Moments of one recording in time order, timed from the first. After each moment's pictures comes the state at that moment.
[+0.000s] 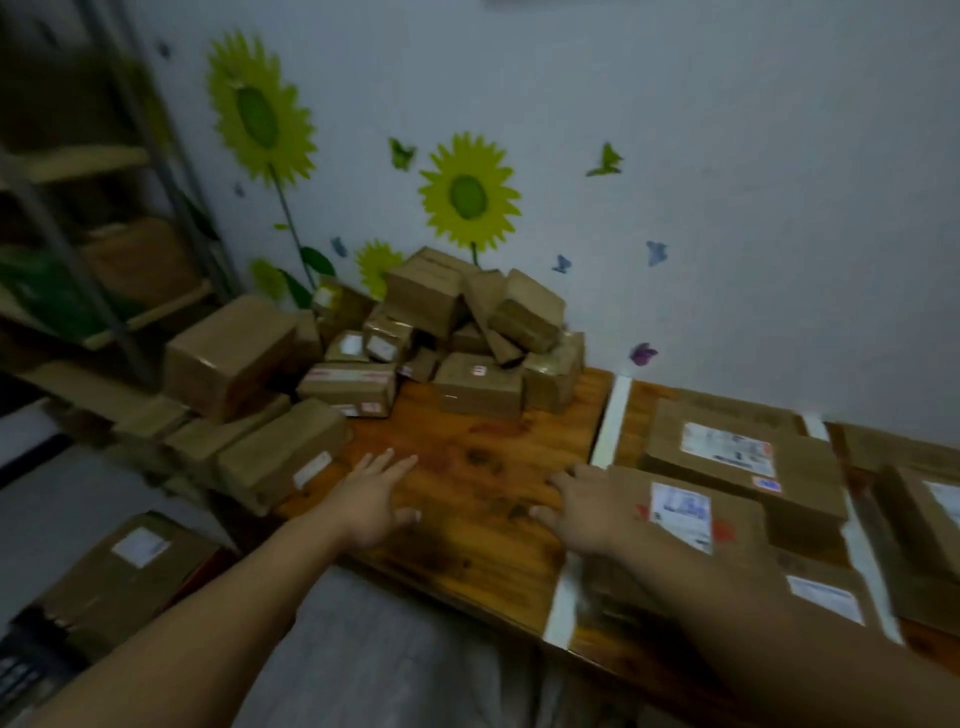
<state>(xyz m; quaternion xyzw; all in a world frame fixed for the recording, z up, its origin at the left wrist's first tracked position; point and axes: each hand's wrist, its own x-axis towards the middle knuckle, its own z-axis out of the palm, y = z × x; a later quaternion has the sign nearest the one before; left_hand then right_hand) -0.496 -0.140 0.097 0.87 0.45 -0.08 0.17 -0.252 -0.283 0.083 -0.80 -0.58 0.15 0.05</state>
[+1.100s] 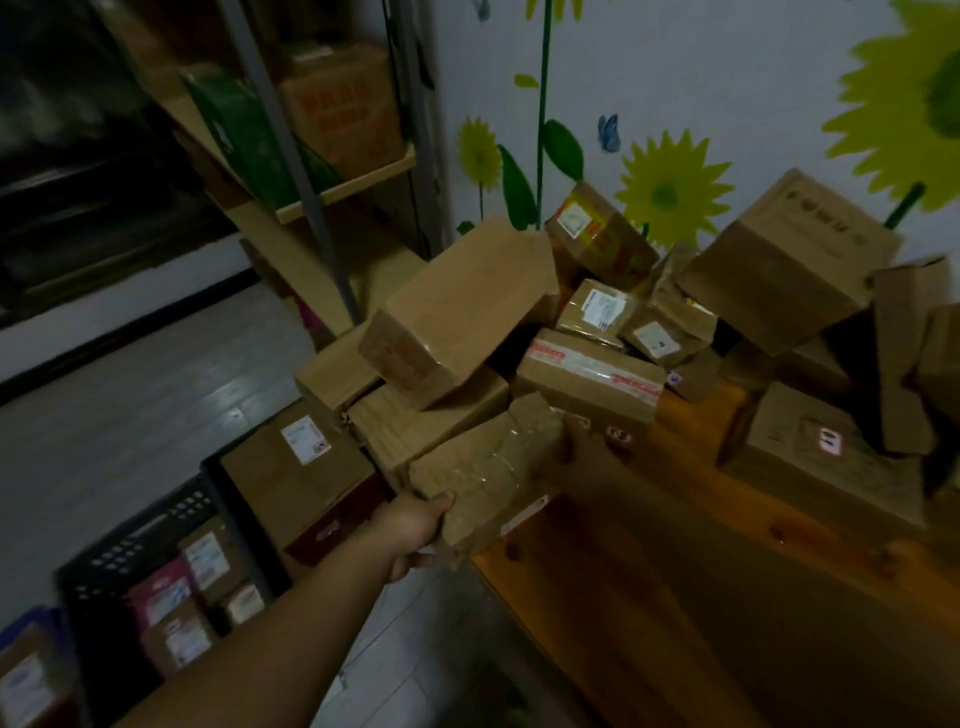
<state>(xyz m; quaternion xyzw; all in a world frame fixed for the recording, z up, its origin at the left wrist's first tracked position) -0.675 0.109 -0.006 0.34 0.69 0.16 0.62 -0.454 0.144 -0.018 -0.70 -0.56 0.42 0.16</state>
